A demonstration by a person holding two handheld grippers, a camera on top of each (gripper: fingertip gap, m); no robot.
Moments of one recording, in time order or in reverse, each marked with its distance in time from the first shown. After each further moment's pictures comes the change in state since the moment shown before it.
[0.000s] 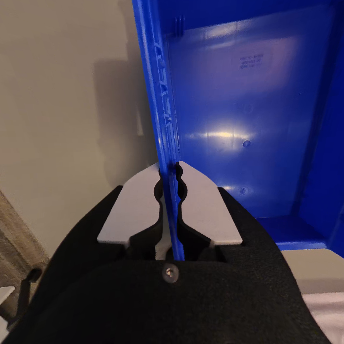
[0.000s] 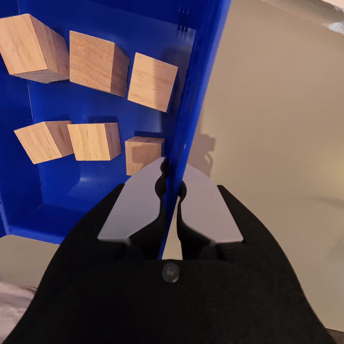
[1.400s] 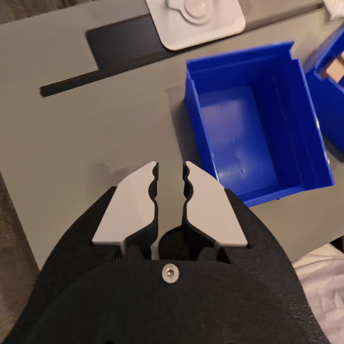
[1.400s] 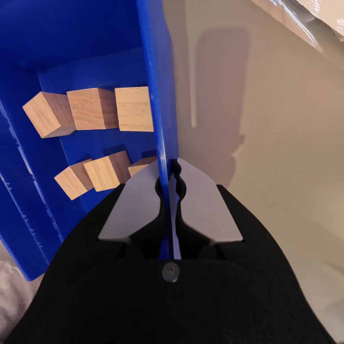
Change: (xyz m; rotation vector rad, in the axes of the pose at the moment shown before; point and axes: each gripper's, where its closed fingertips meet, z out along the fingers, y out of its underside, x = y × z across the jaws) left arm 0.021 0.019 -0.138 0.434 0.196 0.101; right arm -0.037 -0.027 0.010 -0.071 -0.200 -0.196
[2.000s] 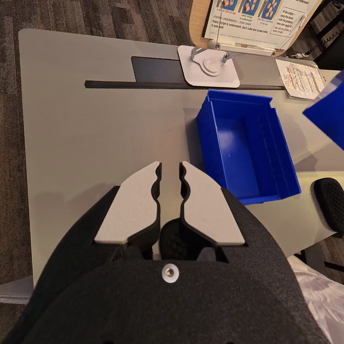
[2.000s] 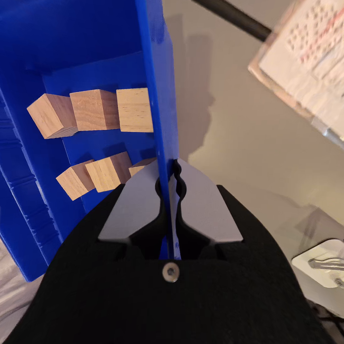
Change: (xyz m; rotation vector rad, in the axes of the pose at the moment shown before) left arm -0.056 0.033 -0.076 0.223 0.043 -0.215; right arm -0.108 -0.048 -0.158 -0.030 0.088 -0.045
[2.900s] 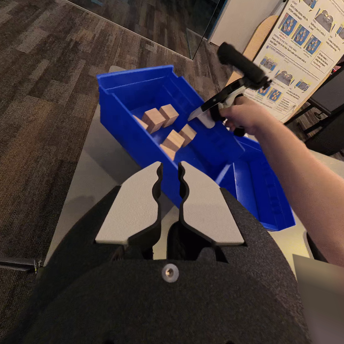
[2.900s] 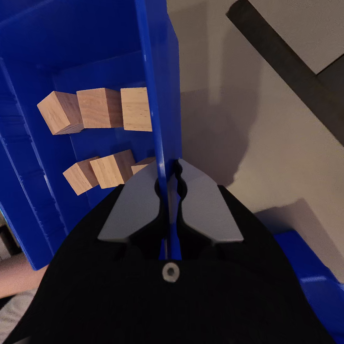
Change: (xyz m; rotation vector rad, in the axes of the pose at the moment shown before) left arm -0.064 0.030 -0.099 0.306 -0.109 -0.230; right arm -0.467 -0.270 0.225 0.067 -0.361 -0.297
